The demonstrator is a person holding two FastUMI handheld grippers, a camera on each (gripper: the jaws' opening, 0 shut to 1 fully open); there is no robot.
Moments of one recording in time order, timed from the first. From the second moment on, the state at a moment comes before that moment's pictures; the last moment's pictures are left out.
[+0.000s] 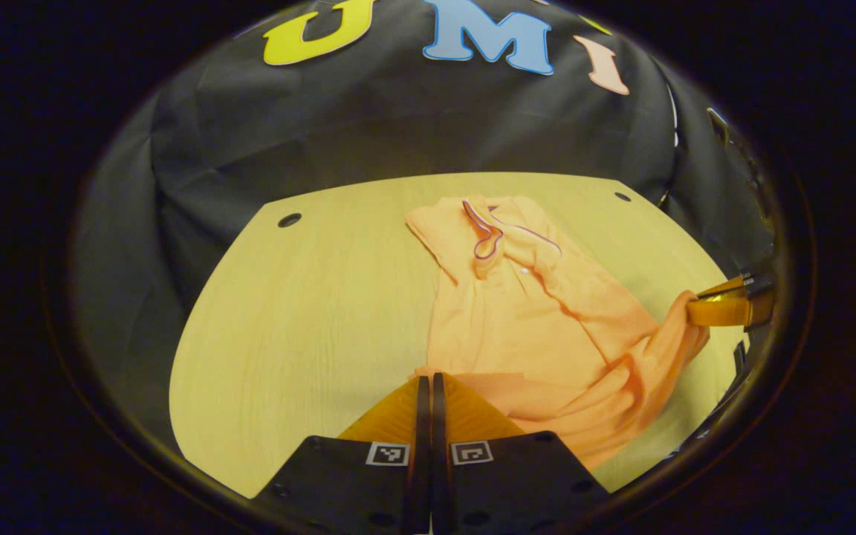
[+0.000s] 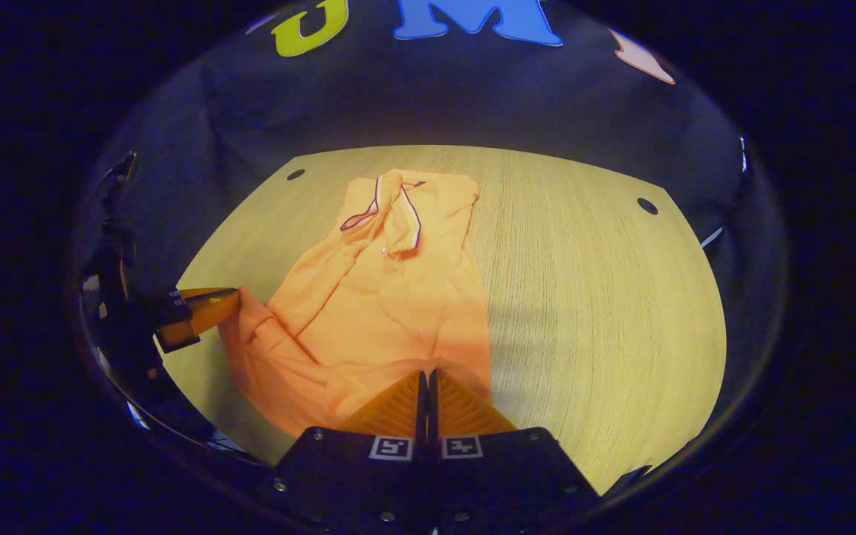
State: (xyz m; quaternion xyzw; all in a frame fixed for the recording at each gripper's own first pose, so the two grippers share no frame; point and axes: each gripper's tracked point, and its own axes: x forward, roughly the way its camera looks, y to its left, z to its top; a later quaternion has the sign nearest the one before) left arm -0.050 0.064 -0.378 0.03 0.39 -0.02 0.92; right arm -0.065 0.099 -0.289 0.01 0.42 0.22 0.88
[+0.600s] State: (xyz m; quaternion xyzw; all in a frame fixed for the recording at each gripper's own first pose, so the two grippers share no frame) left arm 0.140 0.077 -0.348 0.01 0.32 -0.01 0.95; right arm 0.117 0.105 -0.236 0.03 0.32 0.19 0.93
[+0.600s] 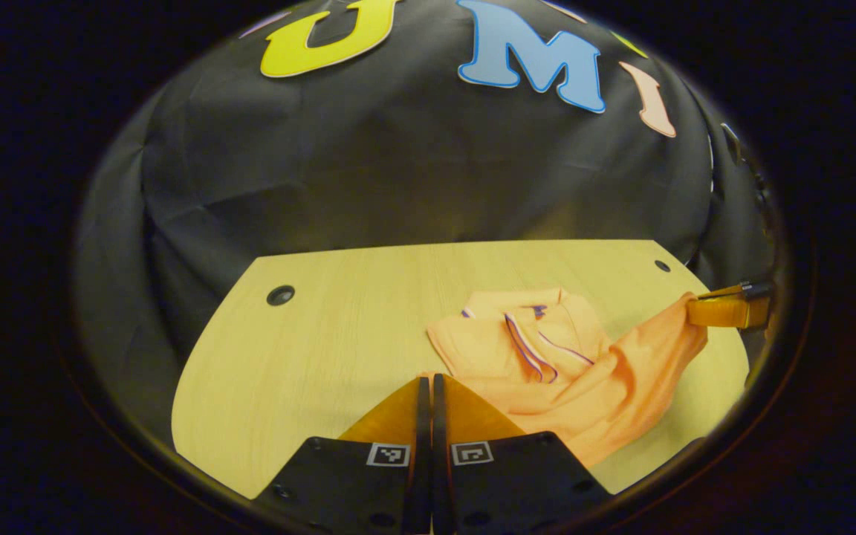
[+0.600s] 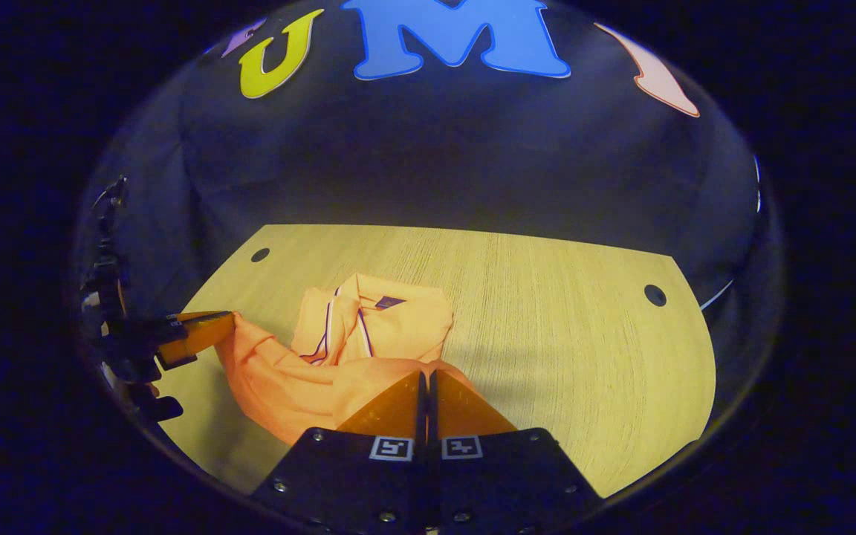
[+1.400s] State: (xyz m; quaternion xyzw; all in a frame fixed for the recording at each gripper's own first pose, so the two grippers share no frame) left arm 0.319 0.096 -0.392 0.00 0.27 -0.01 0.96; right arm 0.288 0.103 -0.272 0.06 0.29 0.13 0.95
